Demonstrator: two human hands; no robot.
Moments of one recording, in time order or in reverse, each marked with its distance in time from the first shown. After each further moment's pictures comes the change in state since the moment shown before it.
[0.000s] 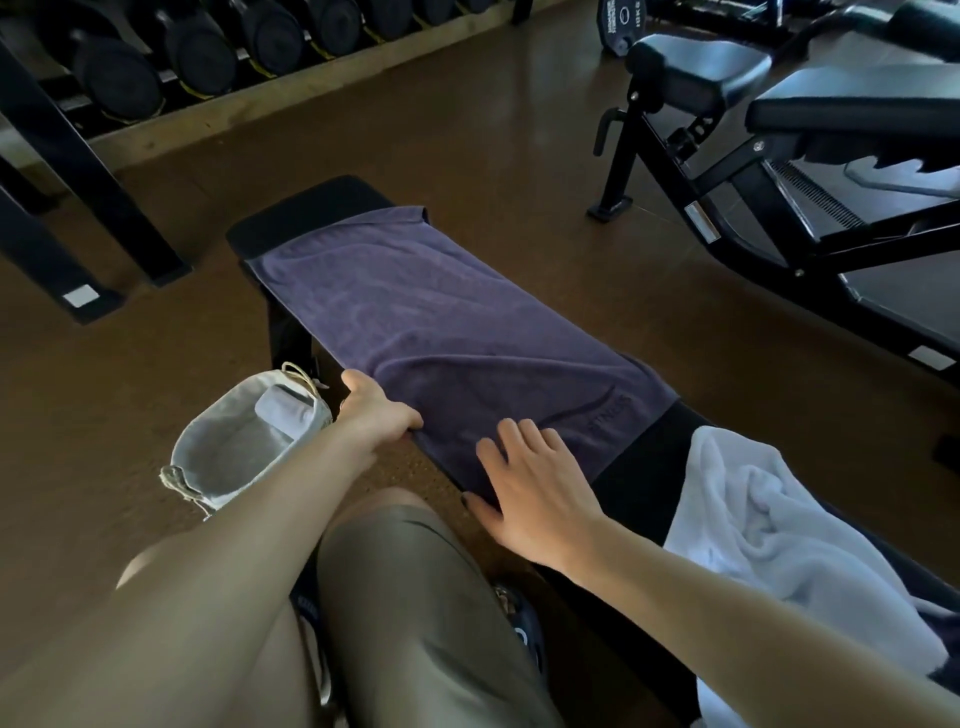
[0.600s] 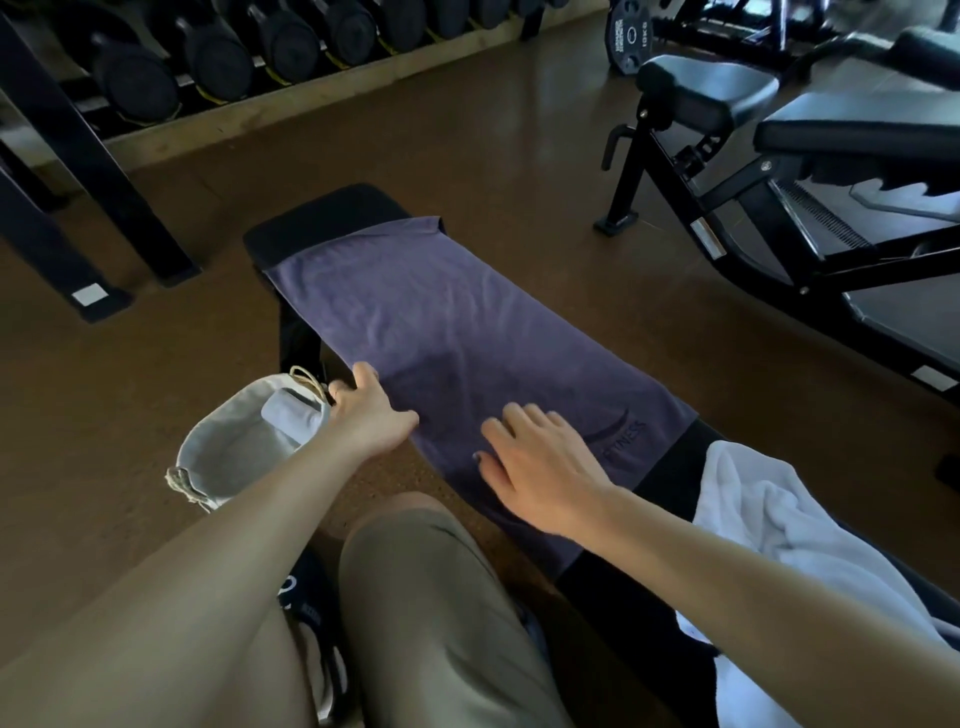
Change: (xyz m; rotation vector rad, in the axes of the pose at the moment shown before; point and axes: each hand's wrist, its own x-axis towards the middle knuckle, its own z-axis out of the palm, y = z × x) left_hand 0.022 -0.018 -0.023 0.314 0.031 0.142; right_hand 0.034 0.008 -0.014 0.095 0.044 -0.046
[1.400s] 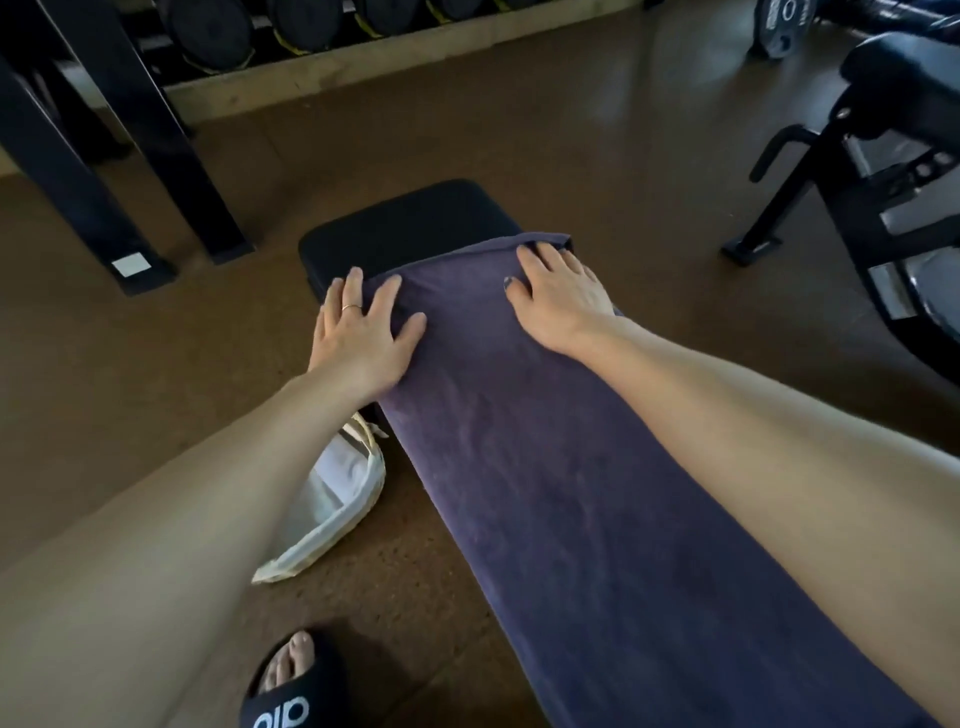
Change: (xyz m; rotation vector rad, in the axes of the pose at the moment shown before) left_hand 0.241 -0.029 -0.080 0.151 0.279 0.150; right_hand 0.383 0.083 0.063 0.146 -0.115 0.223
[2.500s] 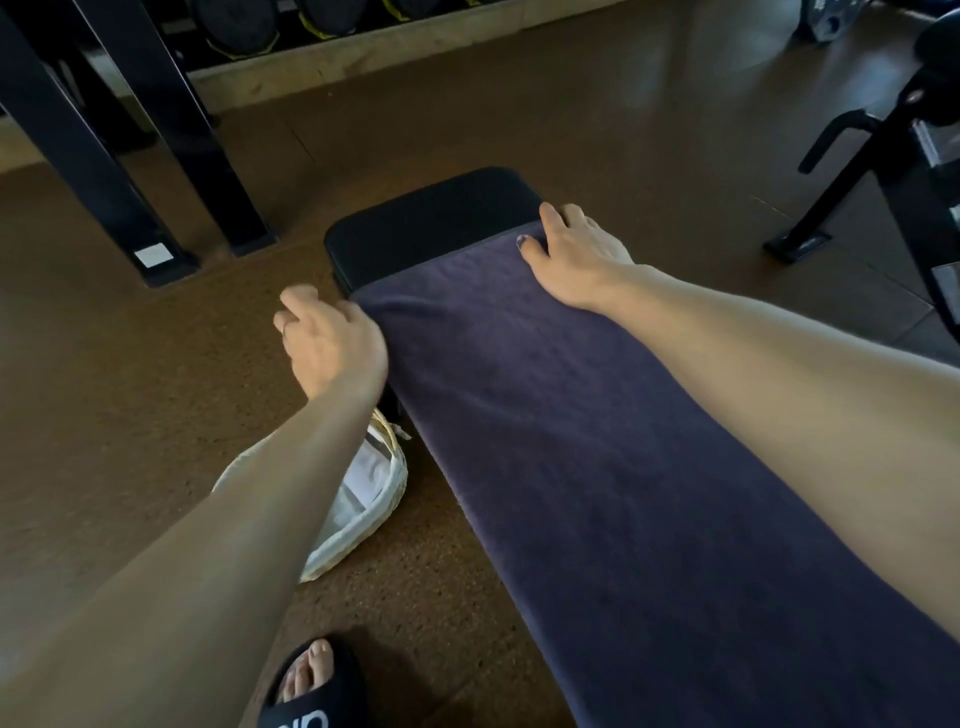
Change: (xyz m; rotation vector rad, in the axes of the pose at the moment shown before) left_hand 0.007 -0.022 0.000 -0.592 0.480 -0.489; right_hand 0.056 -0.014 -0.006 -0.026 -0.002 -0.023
